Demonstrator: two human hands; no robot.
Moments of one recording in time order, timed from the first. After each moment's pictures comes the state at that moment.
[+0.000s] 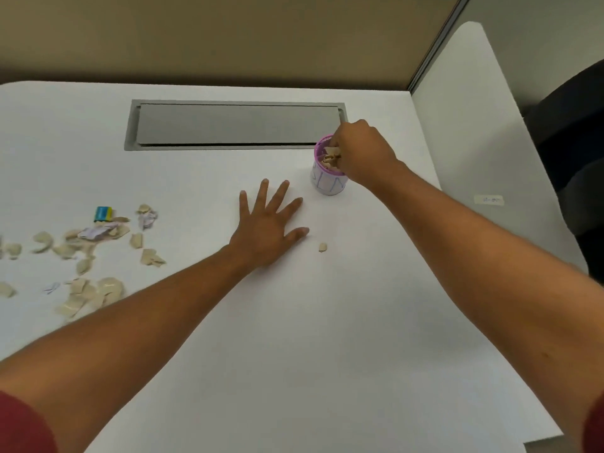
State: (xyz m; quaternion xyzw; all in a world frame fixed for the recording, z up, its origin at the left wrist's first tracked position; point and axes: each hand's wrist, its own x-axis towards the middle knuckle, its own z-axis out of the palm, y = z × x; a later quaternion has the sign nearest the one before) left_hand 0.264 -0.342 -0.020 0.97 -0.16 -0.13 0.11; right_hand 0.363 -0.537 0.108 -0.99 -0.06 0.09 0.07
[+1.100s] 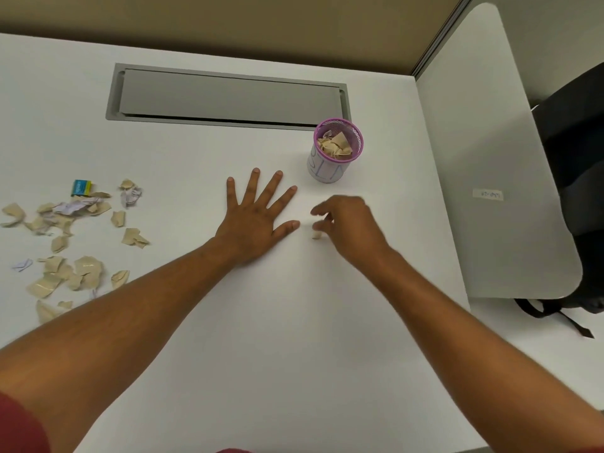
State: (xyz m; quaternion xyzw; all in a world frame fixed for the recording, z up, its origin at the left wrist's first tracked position) left_hand 0.253 -0.335 -0.055 0.98 -0.18 -0.06 0.09; right_hand 0.241 -0.543 0.049 -0.96 -0.06 0.13 0.22
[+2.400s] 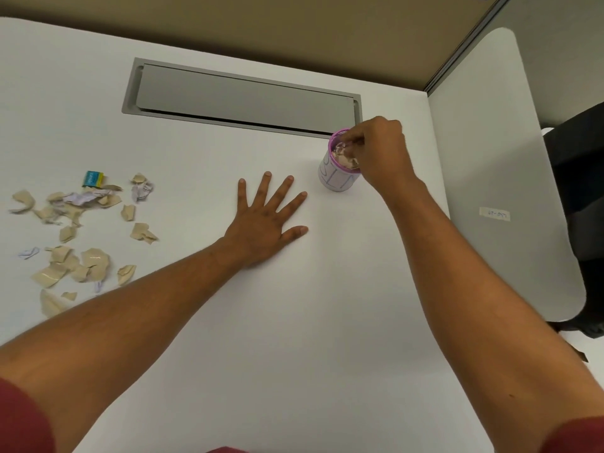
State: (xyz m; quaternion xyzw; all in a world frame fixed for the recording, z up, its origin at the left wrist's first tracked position) left_hand 0.251 -0.333 -0.051 0.97 -0.18 -0.09 0.09; right_hand 0.349 -0.533 0.110 -0.99 -0.03 0.05 0.16
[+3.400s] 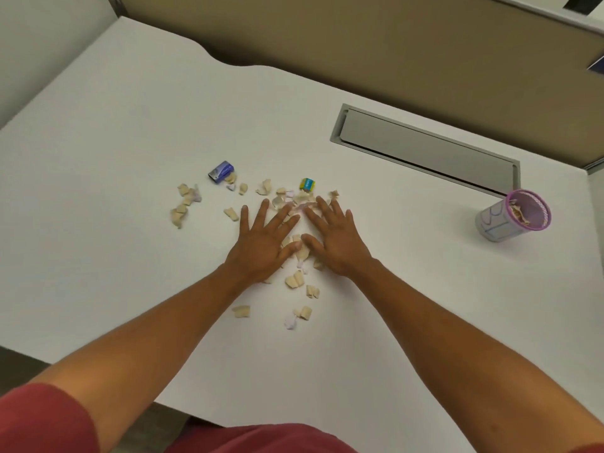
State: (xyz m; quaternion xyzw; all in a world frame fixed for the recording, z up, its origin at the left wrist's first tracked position) left_hand 0.100 -0.036 -0.043 1.00 -0.01 -0.04 0.09; right_hand 0.198 -0.233 -0.015 -0.91 -0.35 0.16 0.13
